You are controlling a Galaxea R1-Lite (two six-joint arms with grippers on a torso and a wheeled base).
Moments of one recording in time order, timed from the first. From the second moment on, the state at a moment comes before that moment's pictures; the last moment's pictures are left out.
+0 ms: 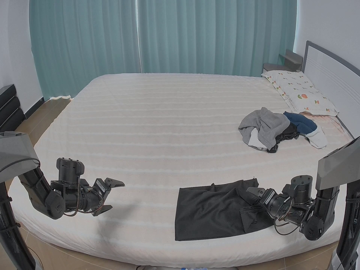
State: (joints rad) left arm -0.12 2.05 -0.48 -0.83 -0.36 -1.05; right arm 0.32 2.25 -0.22 -1.55 0.04 0.95
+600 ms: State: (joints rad) left arm -0.12 2.05 -0.48 -0.83 -0.36 -1.05; right arm 0.29 2.33 -0.31 -1.55 0.04 0.94
